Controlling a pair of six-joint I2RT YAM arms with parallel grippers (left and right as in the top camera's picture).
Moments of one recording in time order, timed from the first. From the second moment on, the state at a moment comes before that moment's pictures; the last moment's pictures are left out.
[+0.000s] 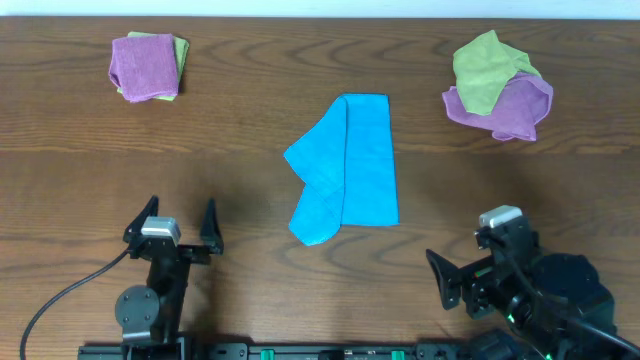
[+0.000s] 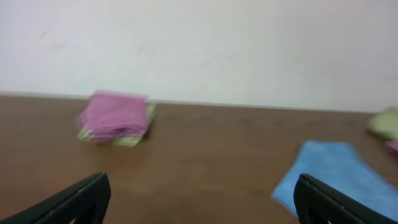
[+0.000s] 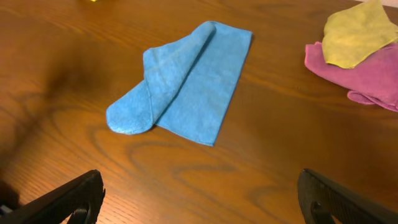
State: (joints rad) left arm 0.07 0.01 0.01 0.02 0.21 -0.09; right arm 0.45 0.52 0.97 -1.08 0.00 0.10
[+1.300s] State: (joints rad) left arm -0.34 1.76 1.35 -0.44 0.24 0.06; right arm 0.42 0.74 1.09 -0.83 0.13 0.13
